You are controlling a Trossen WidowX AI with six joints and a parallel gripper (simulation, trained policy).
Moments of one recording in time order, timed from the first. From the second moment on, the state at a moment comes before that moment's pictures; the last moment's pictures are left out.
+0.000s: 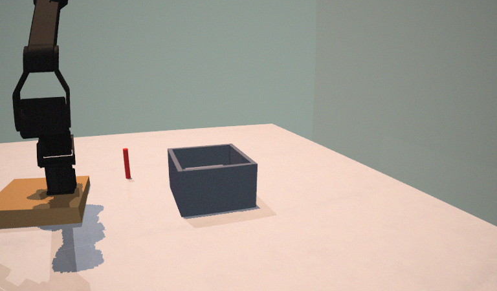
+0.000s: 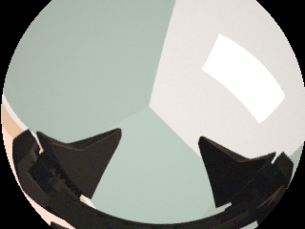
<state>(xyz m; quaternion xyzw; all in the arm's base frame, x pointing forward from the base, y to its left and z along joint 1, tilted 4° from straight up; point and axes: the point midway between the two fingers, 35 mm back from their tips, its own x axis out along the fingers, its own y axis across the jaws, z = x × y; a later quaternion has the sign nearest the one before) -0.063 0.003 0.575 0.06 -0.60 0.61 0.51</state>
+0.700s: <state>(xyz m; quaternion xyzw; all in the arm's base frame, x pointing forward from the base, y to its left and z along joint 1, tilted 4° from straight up) -0.016 0.143 0.491 -0.02 -0.29 0.68 0.67</state>
